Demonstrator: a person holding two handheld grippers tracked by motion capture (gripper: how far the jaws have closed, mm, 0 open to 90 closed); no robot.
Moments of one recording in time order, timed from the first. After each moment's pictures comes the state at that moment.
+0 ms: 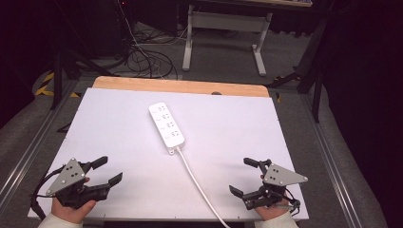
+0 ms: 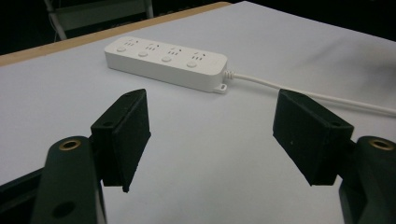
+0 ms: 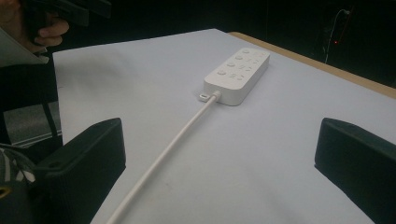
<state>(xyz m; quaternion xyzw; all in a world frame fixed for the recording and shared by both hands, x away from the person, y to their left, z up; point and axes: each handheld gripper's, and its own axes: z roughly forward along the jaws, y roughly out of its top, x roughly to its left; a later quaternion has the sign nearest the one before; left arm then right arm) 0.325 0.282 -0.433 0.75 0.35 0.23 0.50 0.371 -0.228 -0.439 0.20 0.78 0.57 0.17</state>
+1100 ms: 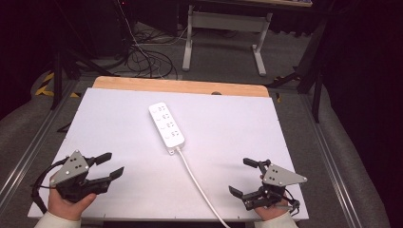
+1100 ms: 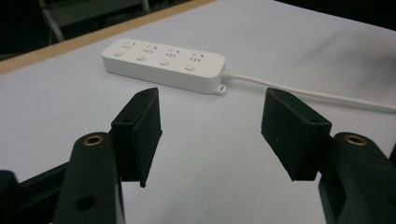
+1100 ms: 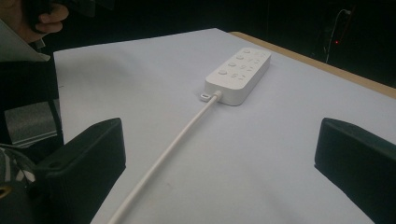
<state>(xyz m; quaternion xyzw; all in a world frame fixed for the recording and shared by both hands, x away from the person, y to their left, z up) 0.337 0.276 -0.411 0.78 0.35 0.22 0.47 0.371 -0.227 -0.439 0.20 0.78 0.56 0.17</state>
